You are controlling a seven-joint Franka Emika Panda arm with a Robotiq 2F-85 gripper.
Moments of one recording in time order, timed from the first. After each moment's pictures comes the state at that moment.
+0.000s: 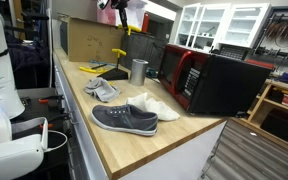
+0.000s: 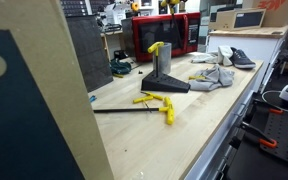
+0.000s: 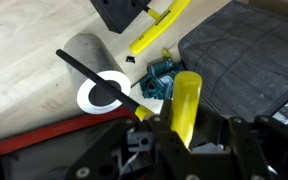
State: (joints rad) arm 0.07 -0.41 0.00 -2.39 0.37 2.55 0.29
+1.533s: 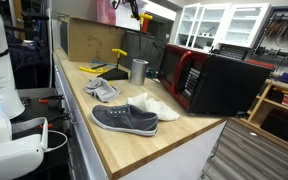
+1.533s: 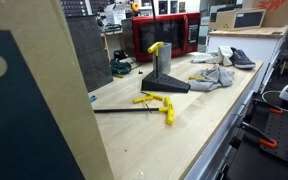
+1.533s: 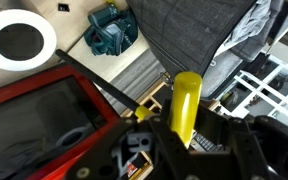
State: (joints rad) arm 0.11 -0.26 0.01 -2.19 0.52 2.76 0.28
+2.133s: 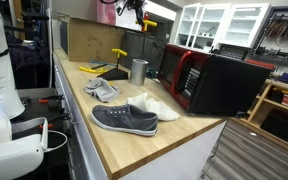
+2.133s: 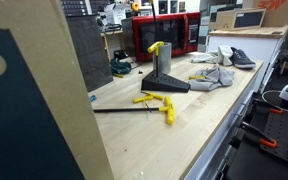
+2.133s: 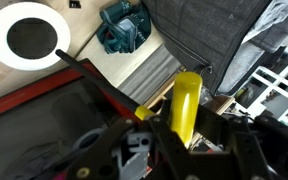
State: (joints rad) arm 0.09 -0.18 -0.01 -2.16 0.54 2.76 0.28
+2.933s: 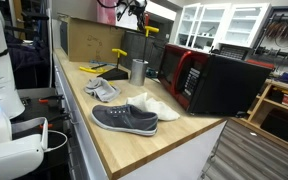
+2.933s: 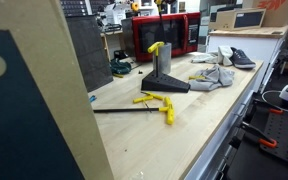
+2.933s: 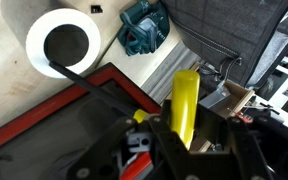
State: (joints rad) arm 0.06 -0.17 -0.03 -2.21 0.60 2.76 0.28
